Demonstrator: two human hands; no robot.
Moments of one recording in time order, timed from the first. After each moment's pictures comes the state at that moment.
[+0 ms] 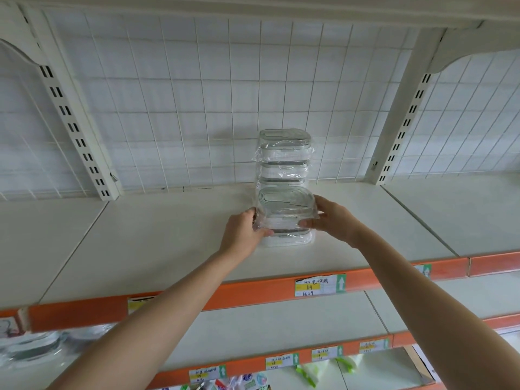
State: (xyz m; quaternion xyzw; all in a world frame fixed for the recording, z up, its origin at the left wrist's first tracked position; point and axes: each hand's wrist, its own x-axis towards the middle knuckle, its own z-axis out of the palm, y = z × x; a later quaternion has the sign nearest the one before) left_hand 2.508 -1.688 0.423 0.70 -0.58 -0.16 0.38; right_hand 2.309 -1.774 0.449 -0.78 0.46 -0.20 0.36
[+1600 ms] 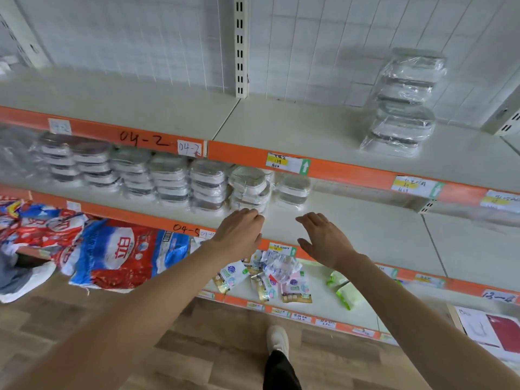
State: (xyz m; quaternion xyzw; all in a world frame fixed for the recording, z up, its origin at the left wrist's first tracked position) left_hand 2.580 -1.373 0.334 0.74 -0.67 0.03 0.05; right_hand 2.404 -1.497 0.327 -0.96 0.27 0.00 0.06
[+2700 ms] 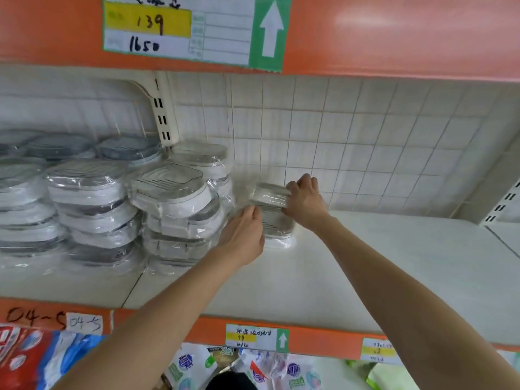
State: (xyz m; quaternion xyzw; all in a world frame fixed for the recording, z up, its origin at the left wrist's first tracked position) left_hand 2.645 -1.669 0.082 0.78 -0.62 0.04 0.10; right_hand 2.547 -1.813 0.089 -0.89 0.42 -0.17 0.05
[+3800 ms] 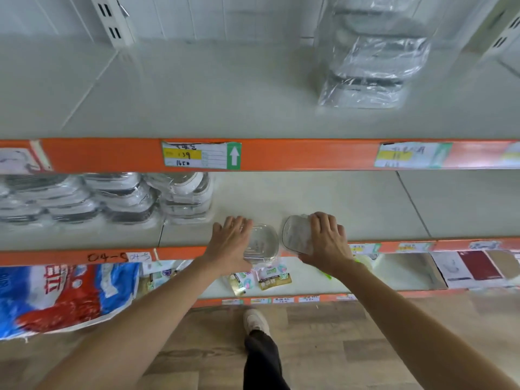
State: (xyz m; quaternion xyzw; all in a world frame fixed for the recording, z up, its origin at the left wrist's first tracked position) left_hand 2.570 -1.532 0.173 0.71 -0.70 -0.08 -0.06; right_hand 2.352 -1.619 0.167 -0.88 0.47 0.00 0.06
